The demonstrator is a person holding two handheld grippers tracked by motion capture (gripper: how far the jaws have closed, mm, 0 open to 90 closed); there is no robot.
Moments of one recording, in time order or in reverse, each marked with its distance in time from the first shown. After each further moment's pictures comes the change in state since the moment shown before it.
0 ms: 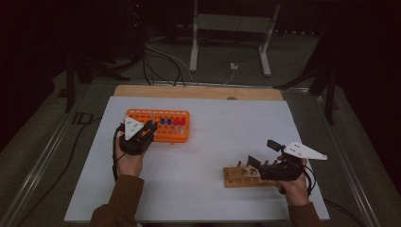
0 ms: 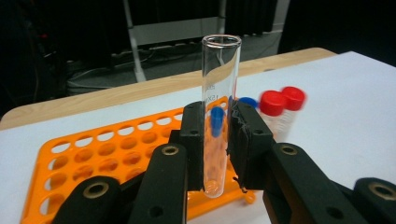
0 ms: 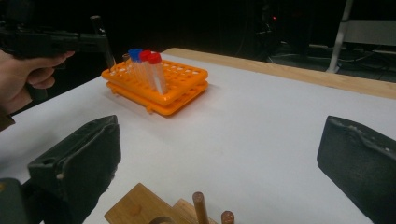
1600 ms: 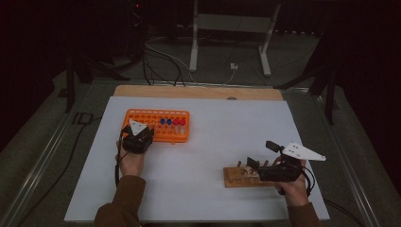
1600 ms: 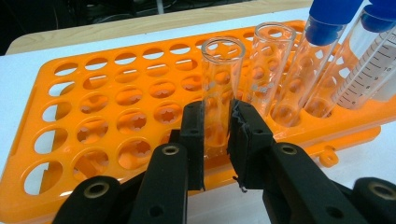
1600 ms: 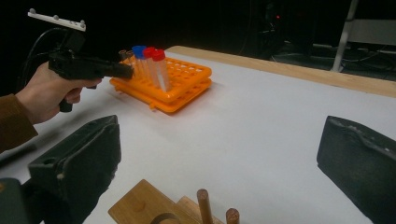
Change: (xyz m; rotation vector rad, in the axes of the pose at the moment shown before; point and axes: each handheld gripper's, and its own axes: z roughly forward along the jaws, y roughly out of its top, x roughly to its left) left arm 0.018 -0.040 0.043 0.200 0.086 -0.028; right arm 0.002 -0.002 0.002 0.005 0.014 -0.013
